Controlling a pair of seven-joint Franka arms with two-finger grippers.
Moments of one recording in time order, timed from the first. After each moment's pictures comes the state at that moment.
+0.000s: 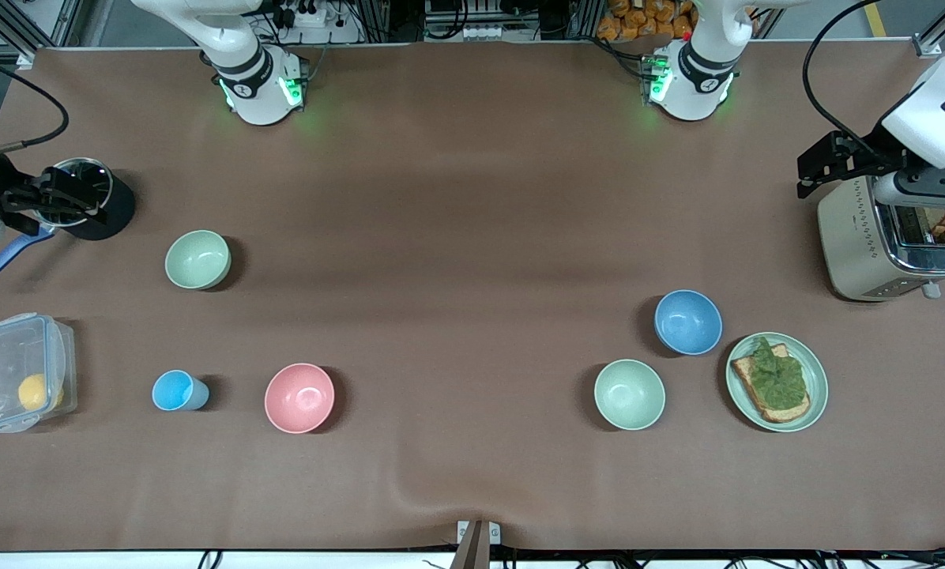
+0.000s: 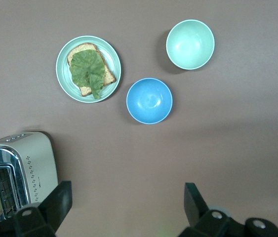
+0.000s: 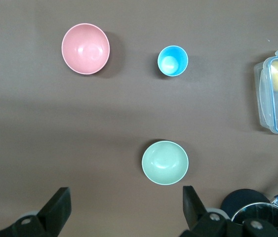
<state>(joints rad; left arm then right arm) -0.07 0.00 -0.08 -1.51 0.01 1.52 -0.01 -0.02 0.05 -0.01 -1.52 0.06 1.54 -0.15</state>
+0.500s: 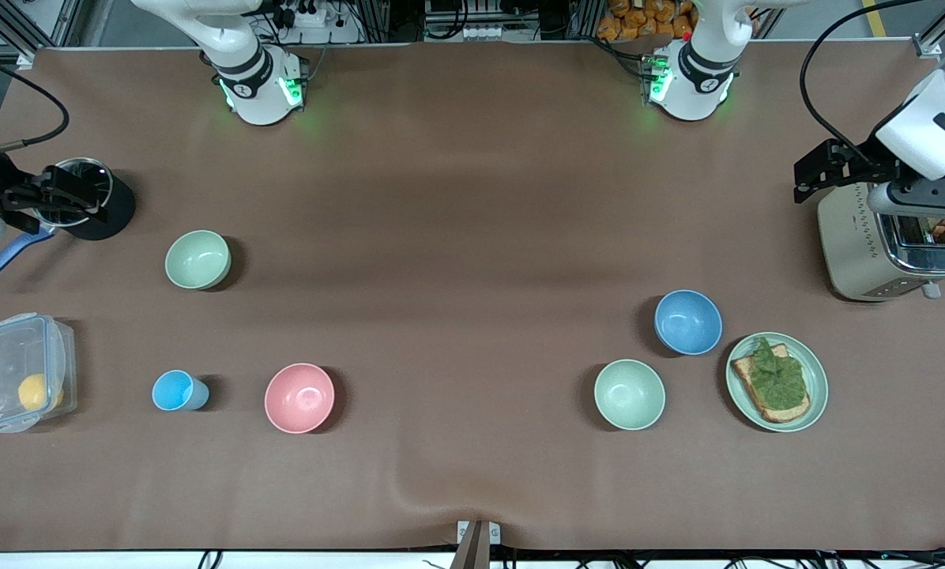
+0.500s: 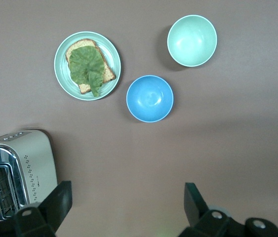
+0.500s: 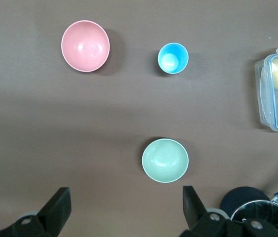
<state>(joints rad) -0.07 0.02 -0.08 -1.51 0.01 1.52 -0.01 -0.02 0.05 -0.01 -1.52 0.06 1.53 -0.15</state>
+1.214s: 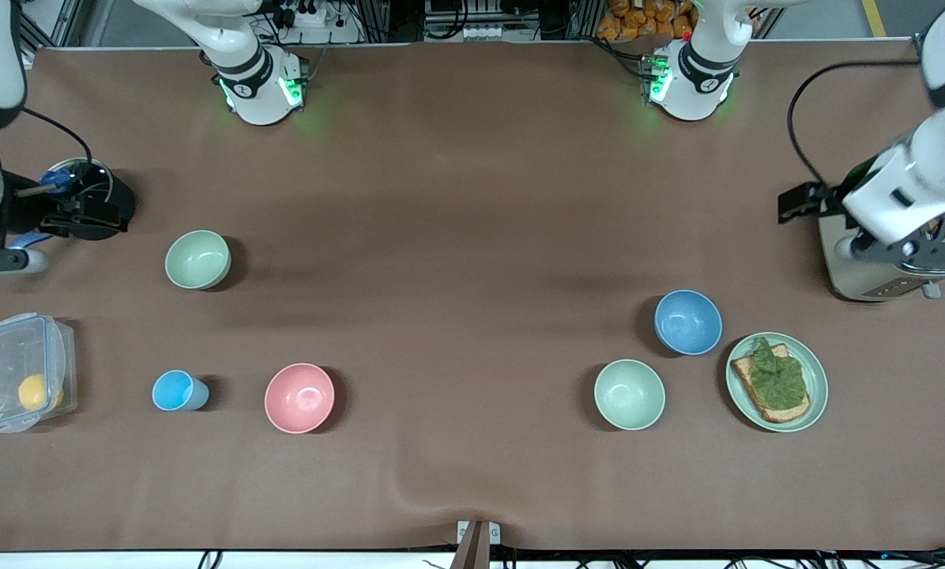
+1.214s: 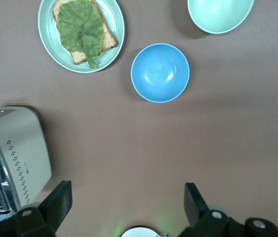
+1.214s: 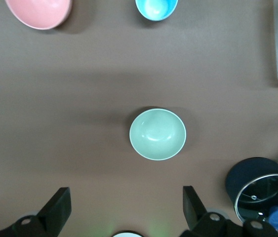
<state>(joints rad) -0.04 0.13 -0.07 -1.59 0.01 1.52 -0.01 -0.09 0.08 -0.01 -1.73 0.05 1.59 -0.15</state>
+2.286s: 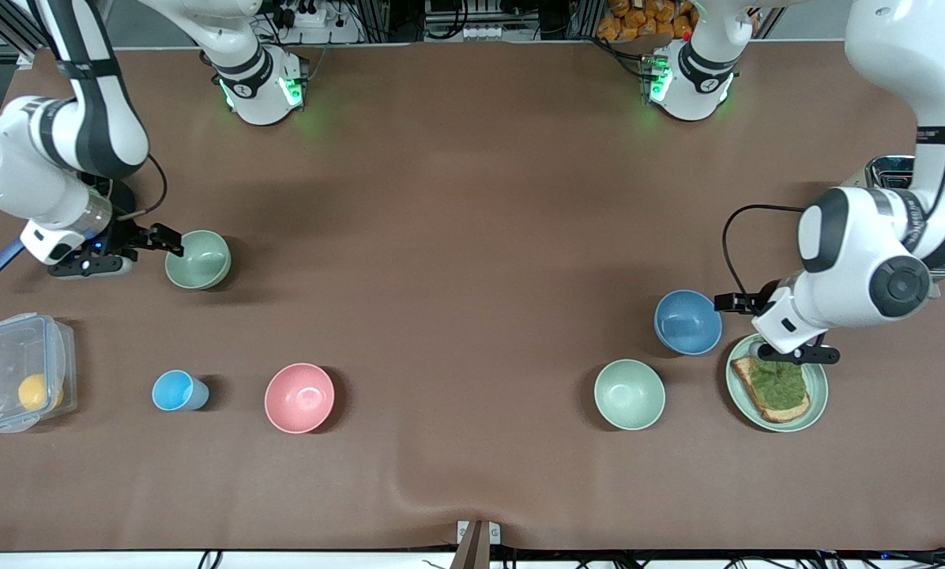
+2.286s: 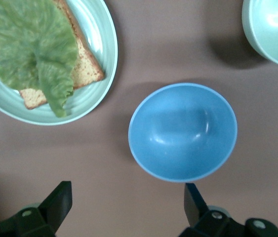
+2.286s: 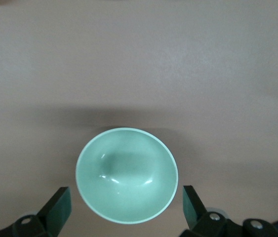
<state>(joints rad) -0.01 0.40 -0.07 -1.82 0.01 2.05 -0.01 -0.18 0.01 -0.01 -2.40 0.05 2.38 -0.30</state>
